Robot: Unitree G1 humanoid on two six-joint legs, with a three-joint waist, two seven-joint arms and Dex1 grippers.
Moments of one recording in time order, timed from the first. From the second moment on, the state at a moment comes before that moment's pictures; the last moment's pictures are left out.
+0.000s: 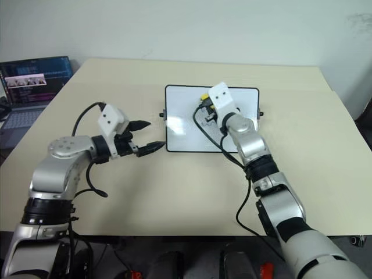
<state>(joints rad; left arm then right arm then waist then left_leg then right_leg) -0.54 0.68 0.04 0.03 -0.28 0.47 -0.90 -1.04 -0.14 0.17 0.66 0.00 0.28 0.21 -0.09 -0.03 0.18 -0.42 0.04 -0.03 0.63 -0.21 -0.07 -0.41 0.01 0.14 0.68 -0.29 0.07</state>
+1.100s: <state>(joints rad) -0.59 0.68 0.03 0.09 -0.27 0.45 -0.93 -1.00 -0.16 0.14 0.70 -0.10 0.23 0.18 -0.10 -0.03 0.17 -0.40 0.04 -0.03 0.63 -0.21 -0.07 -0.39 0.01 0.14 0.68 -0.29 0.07</state>
